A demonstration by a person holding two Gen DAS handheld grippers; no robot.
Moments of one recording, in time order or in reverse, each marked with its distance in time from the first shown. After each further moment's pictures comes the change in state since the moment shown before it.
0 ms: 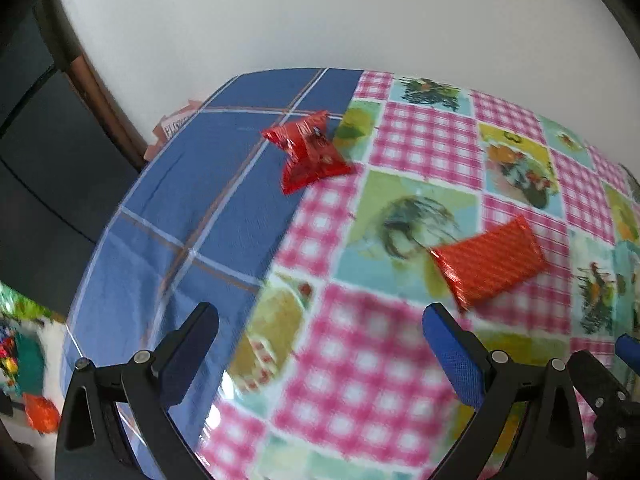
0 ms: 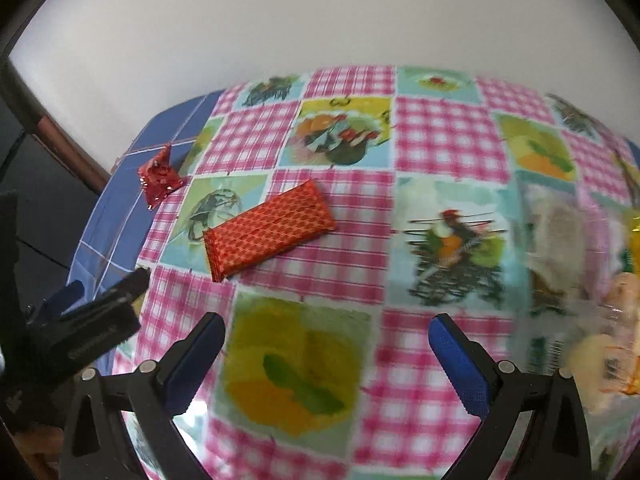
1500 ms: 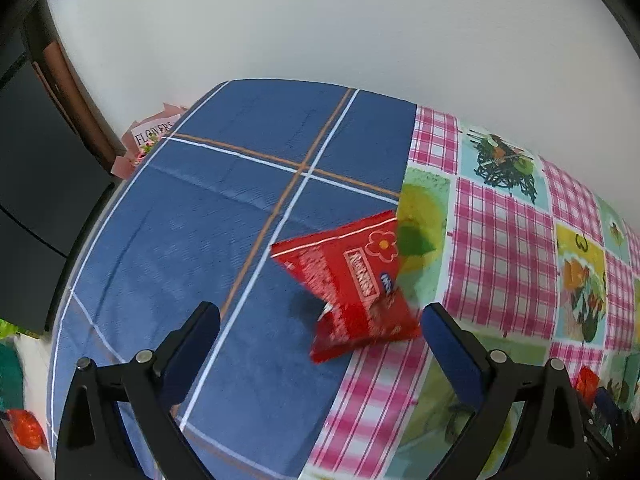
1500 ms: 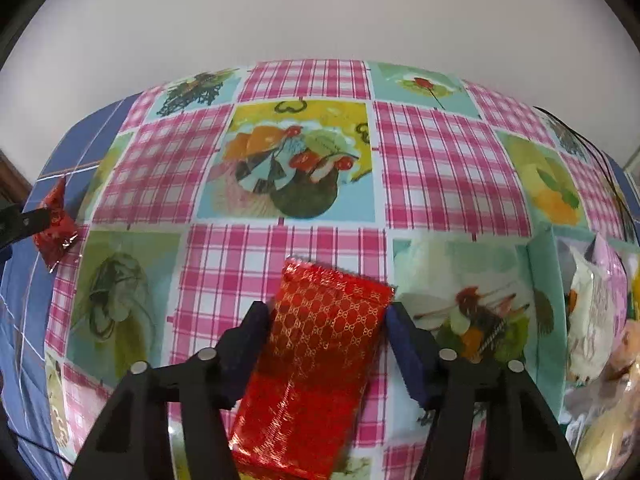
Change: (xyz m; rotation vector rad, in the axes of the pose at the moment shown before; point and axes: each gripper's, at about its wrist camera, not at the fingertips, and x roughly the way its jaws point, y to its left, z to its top) left arm 0.104 0.047 0.120 -0.073 0.030 -0.090; right arm 0.089 0.007 0.060 0.041 -0.025 -0.255
